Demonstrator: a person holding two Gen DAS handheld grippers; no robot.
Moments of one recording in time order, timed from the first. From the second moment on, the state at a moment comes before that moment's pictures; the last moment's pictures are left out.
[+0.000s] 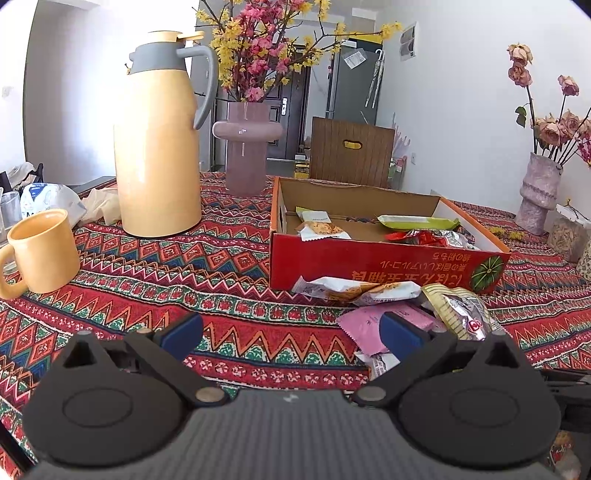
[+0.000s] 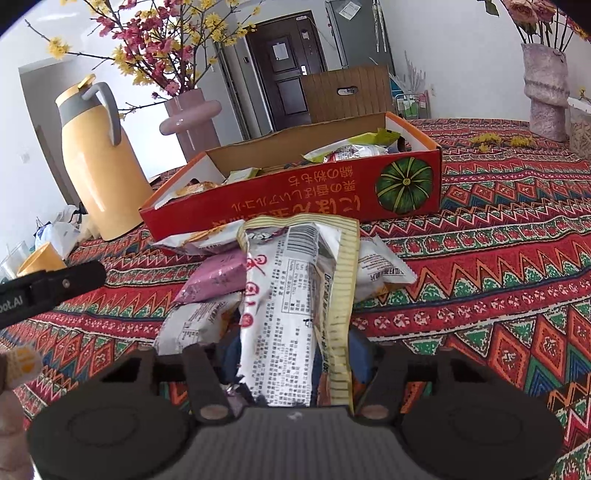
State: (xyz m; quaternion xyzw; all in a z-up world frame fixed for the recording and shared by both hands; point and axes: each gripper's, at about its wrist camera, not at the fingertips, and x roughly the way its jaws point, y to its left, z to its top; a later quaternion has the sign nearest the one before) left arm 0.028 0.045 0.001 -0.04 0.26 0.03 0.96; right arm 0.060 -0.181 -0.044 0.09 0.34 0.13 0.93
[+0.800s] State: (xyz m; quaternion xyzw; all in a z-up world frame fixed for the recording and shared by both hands) left arm 0.059 -0.020 -0.030 0.00 0.34 -0.04 0.94; right arm 0.052 -0.231 -0.034 0.11 0.26 0.12 0.95
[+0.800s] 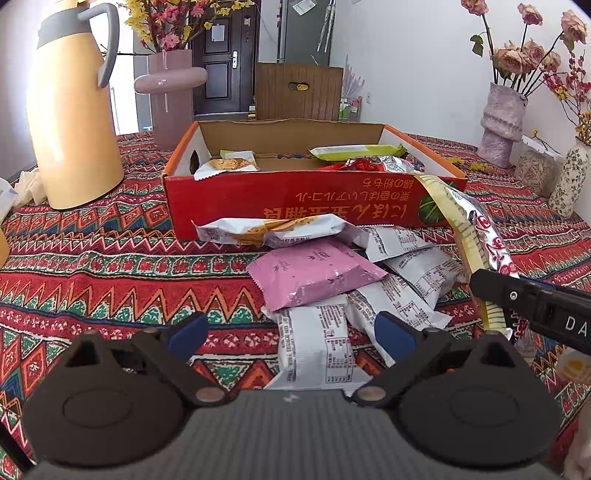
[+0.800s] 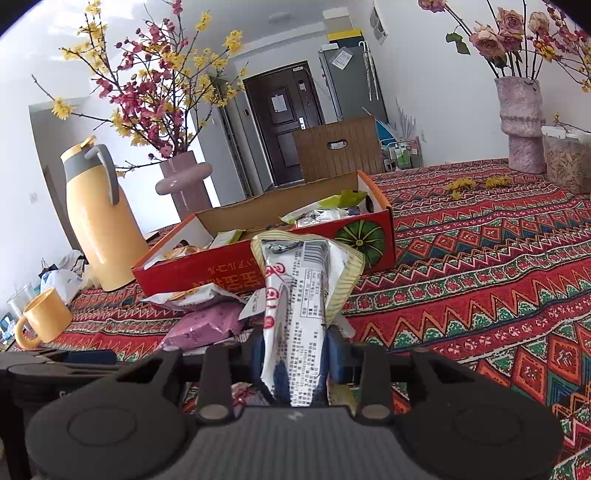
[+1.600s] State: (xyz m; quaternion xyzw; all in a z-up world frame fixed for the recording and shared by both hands) left arm 0.029 0.002 -0.026 -0.01 0.32 -0.07 0.95; right arm 0.048 -0.234 -0.030 0.10 0.25 0.12 0.96
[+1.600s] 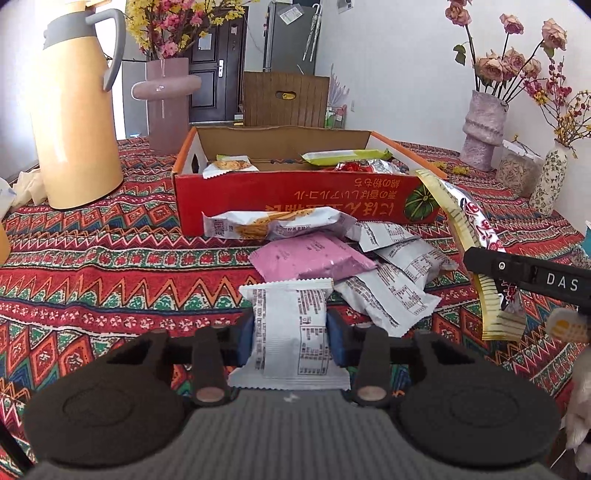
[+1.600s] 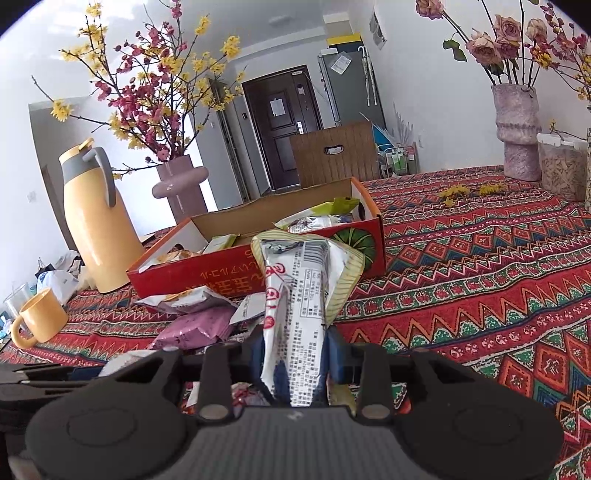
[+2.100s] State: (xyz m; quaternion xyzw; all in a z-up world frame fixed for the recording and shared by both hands) left arm 0.033 0.008 0.008 -0.02 0.26 -0.05 0.96; right arm 0.058 -0.224 -0.015 0.08 0.22 0.11 0.97
